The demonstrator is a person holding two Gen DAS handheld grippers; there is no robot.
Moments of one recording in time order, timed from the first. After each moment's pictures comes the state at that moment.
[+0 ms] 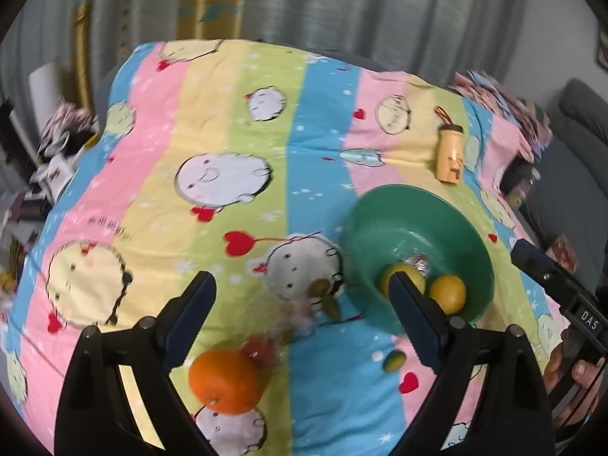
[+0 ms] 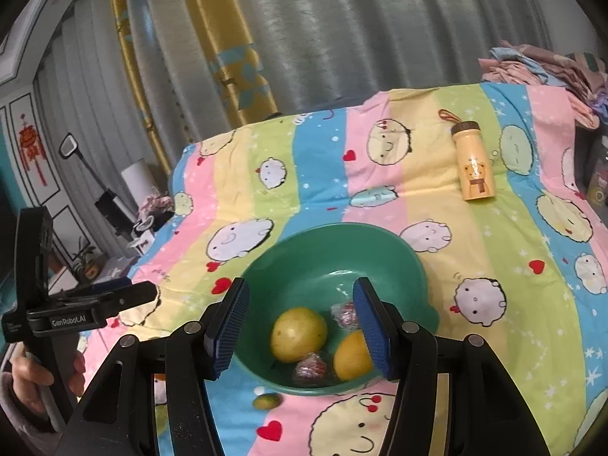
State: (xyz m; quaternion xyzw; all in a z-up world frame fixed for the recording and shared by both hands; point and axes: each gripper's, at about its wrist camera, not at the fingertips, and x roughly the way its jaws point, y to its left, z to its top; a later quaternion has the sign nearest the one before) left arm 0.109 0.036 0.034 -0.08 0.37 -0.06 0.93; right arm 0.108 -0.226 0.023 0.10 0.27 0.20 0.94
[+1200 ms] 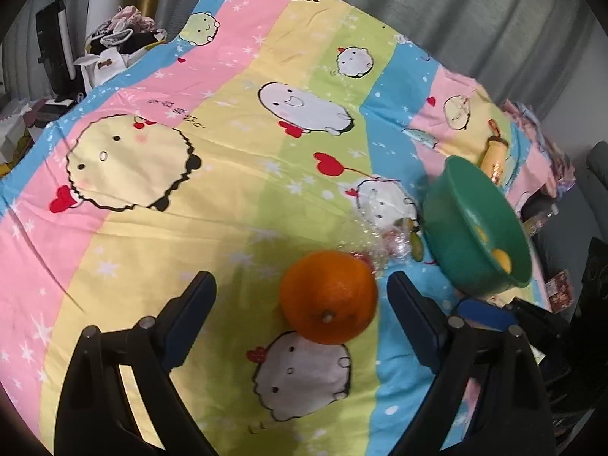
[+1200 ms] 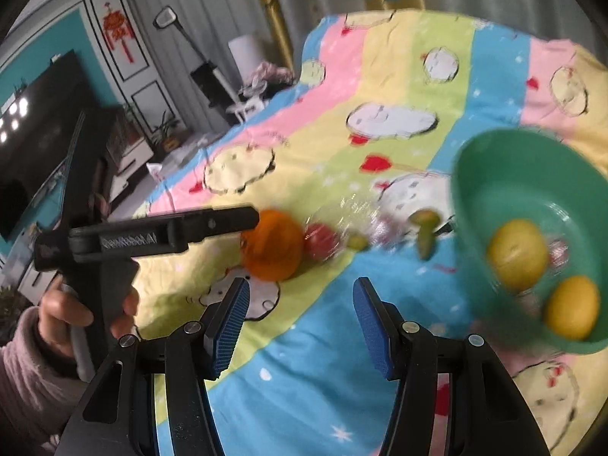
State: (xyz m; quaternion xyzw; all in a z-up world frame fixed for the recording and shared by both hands) left arm 0.065 0.117 -0.042 -0.18 0.40 -0.01 0.90; right arm 0.086 -0.072 -0.051 -0.04 0.39 0.40 0.83
